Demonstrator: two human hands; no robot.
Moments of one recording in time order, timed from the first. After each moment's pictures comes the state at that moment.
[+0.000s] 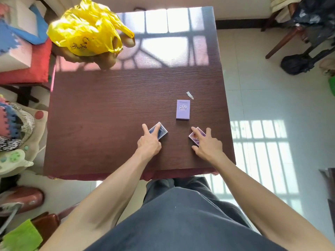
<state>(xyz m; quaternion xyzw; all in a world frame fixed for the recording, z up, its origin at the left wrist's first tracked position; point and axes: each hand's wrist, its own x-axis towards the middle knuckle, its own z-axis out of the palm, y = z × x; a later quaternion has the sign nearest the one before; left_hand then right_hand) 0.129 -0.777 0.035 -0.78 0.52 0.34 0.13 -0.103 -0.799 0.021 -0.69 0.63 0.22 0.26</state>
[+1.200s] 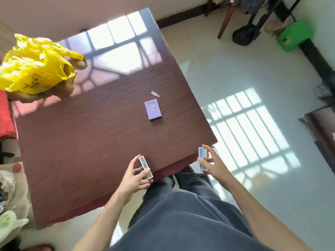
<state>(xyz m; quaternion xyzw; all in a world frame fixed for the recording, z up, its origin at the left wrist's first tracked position) 0.149 -0.675 0.044 -0.65 0.23 0.70 -0.16 -0.174 -0.645 0.038 -0.28 0.70 -0.24 0.61</state>
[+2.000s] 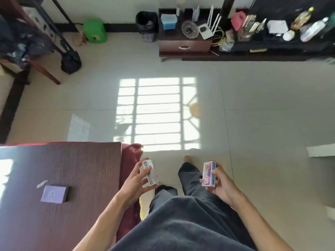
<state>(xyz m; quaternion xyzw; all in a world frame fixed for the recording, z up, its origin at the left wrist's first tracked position) -0.054 -0.650 0.064 -0.35 0.43 0.79 0.26 -0.102 -0.316 0.038 0.34 0.54 -0.68 0.37</state>
